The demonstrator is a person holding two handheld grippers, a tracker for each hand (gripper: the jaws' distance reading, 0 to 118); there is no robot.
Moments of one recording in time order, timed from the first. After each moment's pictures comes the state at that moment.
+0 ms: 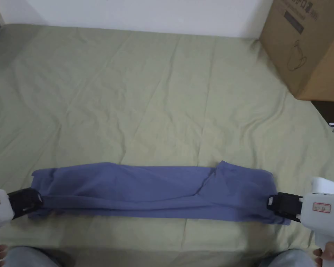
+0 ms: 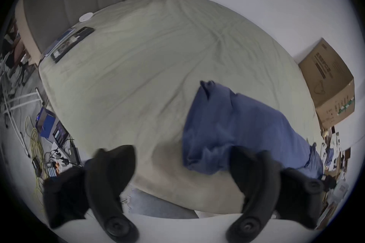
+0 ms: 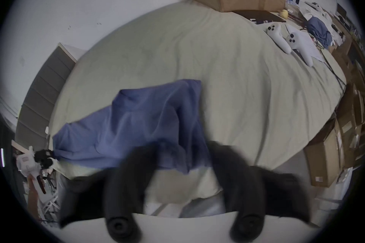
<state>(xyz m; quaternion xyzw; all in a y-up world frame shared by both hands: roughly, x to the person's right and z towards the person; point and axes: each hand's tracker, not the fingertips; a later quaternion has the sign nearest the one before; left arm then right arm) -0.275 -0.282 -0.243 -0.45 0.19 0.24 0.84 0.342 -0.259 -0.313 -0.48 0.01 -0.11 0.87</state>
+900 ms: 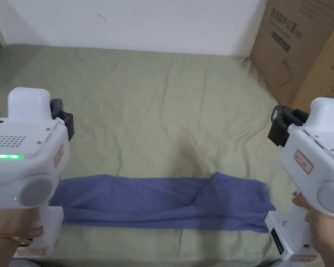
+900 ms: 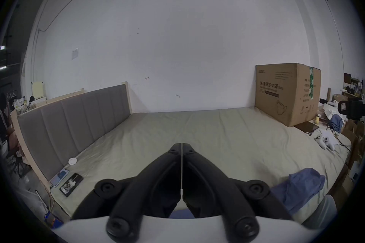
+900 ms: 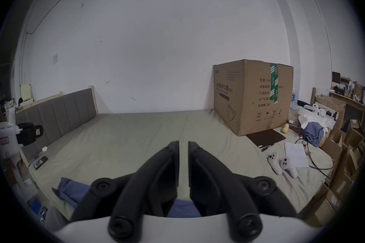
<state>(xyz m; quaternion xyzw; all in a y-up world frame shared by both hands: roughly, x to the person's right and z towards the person) -0.138 -0.139 -0.280 -0.10 0.07 -0.01 0.99 0.251 -0.111 -0.298 -0.09 0.03 -0.01 0.99</state>
